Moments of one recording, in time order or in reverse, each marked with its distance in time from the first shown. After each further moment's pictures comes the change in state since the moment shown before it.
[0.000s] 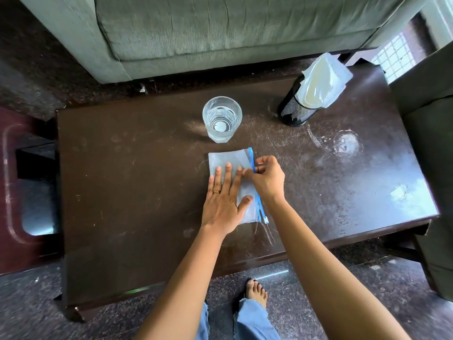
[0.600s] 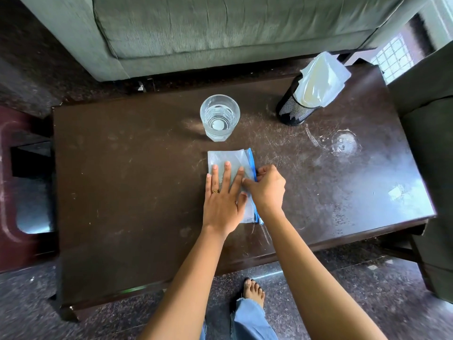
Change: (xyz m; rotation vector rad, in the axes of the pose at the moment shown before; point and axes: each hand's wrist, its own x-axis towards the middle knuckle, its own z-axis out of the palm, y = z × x) left_hand 0.001 0.008 0.012 0.019 0.103 -0.057; right_hand -0.017 0.008 0.000 -0.215 0.070 0.065
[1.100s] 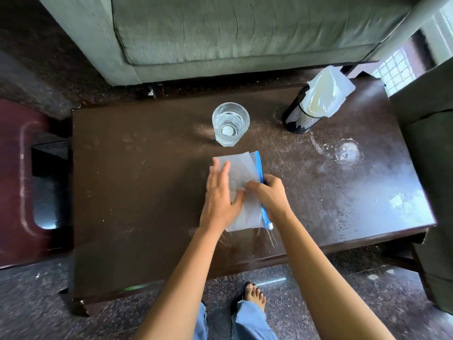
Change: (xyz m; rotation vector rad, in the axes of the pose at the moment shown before) left_hand -0.006 -0.015 -0.042 -0.684 0.074 -0.159; right_hand -0.015 -0.014 -0.010 0.328 -0.304 0.076
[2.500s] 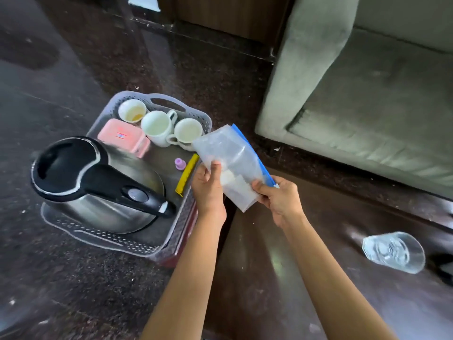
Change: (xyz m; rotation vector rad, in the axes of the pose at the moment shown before) left_hand 0.025 -0.111 -0.378 -1.207 0.989 -0.380; right_hand -0.061 -0.198 0.345 0.130 -0.425 -0.081
